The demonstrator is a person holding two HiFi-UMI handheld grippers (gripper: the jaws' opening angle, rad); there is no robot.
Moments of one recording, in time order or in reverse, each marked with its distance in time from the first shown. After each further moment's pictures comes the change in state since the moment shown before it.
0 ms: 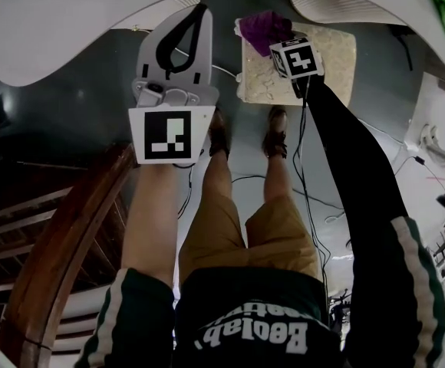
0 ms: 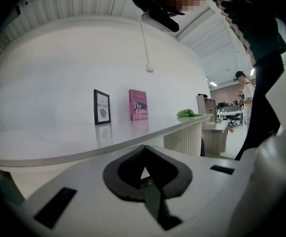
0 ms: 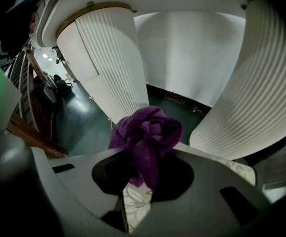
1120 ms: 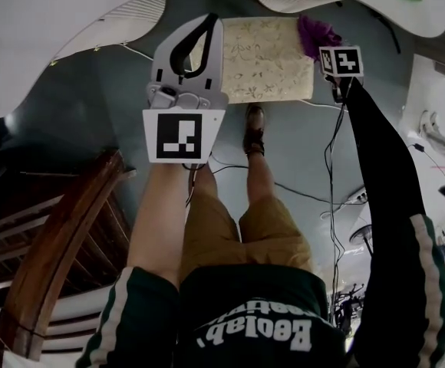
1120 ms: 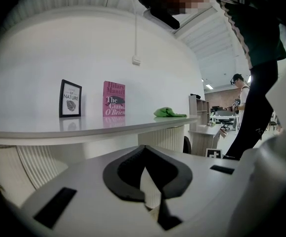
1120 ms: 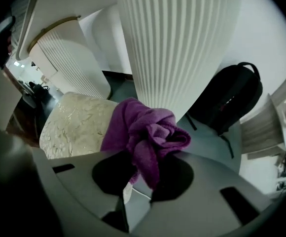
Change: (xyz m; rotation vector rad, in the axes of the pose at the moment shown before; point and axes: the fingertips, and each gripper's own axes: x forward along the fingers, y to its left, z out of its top) left arm 0.076 -0.154 -0.001 -0.042 0.030 -0.082; right arm -0.090 -0.243 -0.150 0.203 0.148 -0.166
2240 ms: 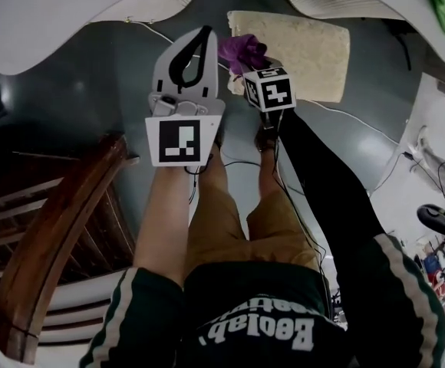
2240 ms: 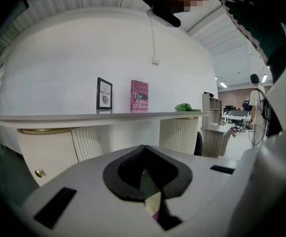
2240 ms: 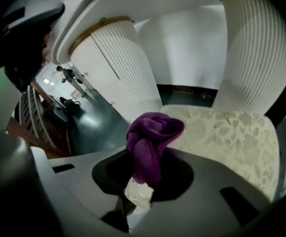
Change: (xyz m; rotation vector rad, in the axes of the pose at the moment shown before) left arm -0.105 0.100 -0.035 -0.058 0.034 0.149; right arm -0.014 0.355 0.042 -0.018 -0.181 0.347
